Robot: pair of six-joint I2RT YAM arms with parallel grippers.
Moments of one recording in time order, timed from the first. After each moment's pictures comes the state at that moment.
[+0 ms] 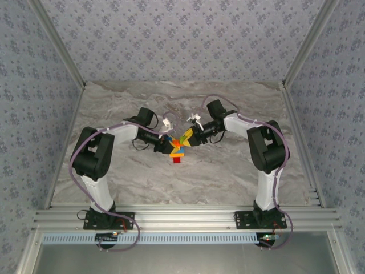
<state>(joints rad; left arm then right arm) -0.39 1.86 1.11 -0.45 1.02 0.68 0.40 1.98 1.30 -0.50 -1.18 -0.70</state>
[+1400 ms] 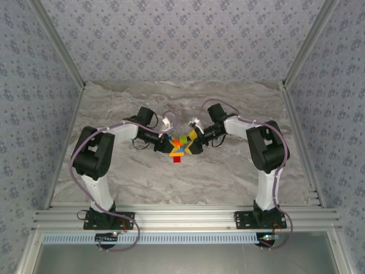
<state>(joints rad) -0.39 1.87 1.12 -0.46 1.02 0.67 0.39 1.96 1.24 -0.46 -1.05 -0.61</state>
